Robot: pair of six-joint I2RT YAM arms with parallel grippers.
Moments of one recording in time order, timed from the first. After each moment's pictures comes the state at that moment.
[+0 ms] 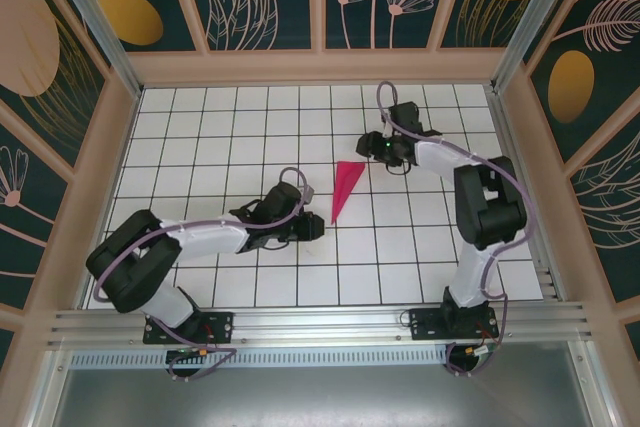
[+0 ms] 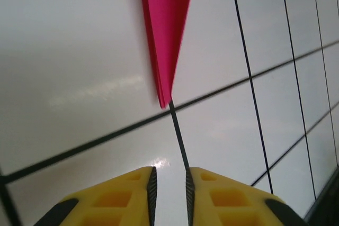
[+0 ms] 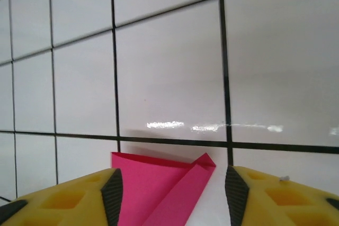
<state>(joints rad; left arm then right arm) -0.81 1.52 0.66 0.07 0.21 -0.79 0.30 1.83 1.23 -0.29 -0.28 0.51</state>
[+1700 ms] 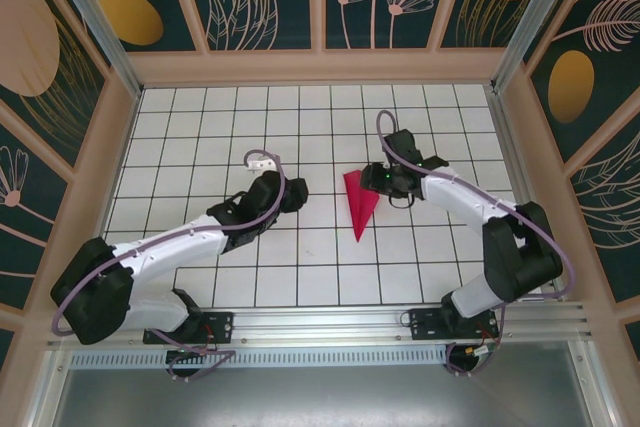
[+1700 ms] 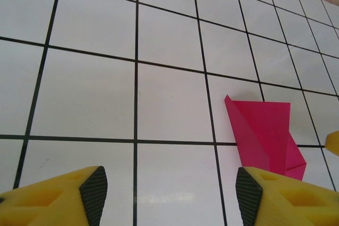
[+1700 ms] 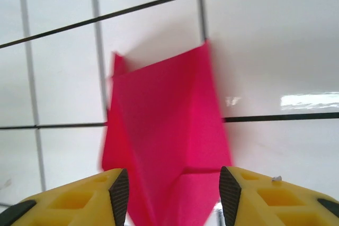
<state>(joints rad) -0.81 1.31 0.72 -0.07 -0.35 -0.79 0.48 1.50 0.97 -0.47 -0.10 0.60</state>
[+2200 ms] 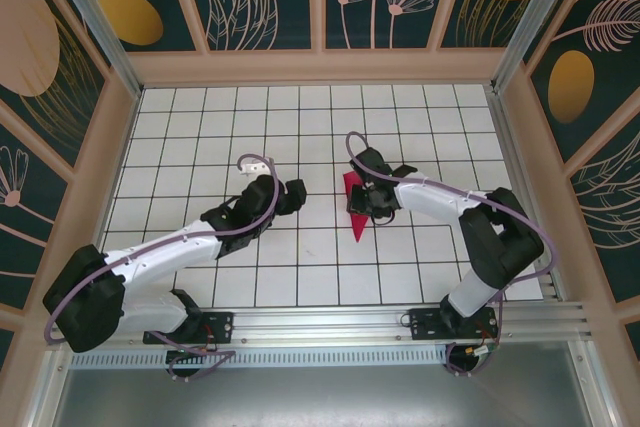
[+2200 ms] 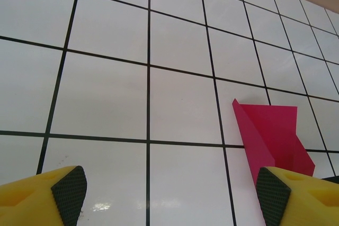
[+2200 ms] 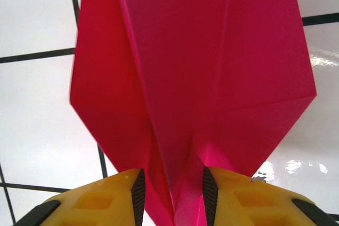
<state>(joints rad) -0.81 1.26 0.68 -0.07 -0.38 -0.80 0.64 1.62 0.97 -0.54 -0.04 0.72</state>
